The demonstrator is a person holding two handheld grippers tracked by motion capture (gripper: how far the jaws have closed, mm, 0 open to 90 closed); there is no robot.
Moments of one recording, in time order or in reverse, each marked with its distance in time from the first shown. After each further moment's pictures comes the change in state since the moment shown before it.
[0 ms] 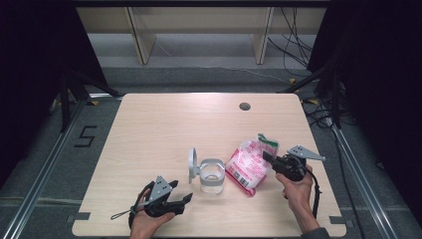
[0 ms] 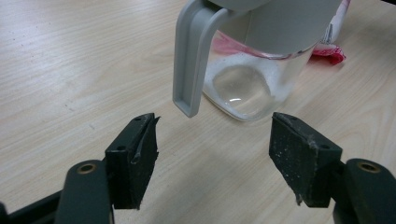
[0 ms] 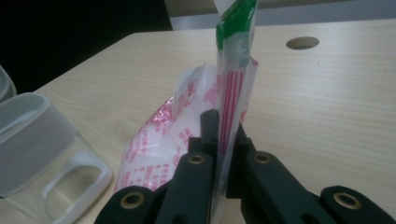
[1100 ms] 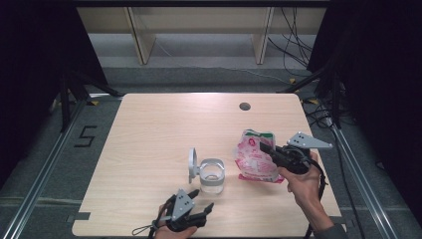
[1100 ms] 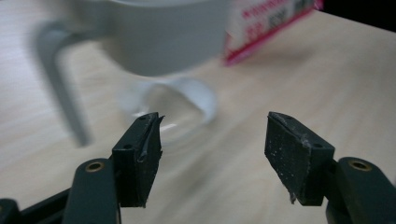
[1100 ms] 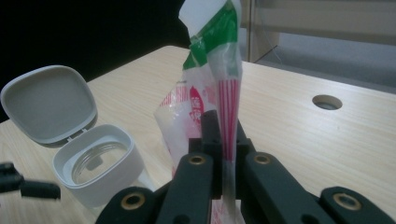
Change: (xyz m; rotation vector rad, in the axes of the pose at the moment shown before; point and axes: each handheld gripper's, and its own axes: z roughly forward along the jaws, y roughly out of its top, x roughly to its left) left arm -0.077 -0.005 0.027 -0.067 -0.052 0.053; right arm 0.045 0.064 -0.031 -0.004 0.083 -0.195
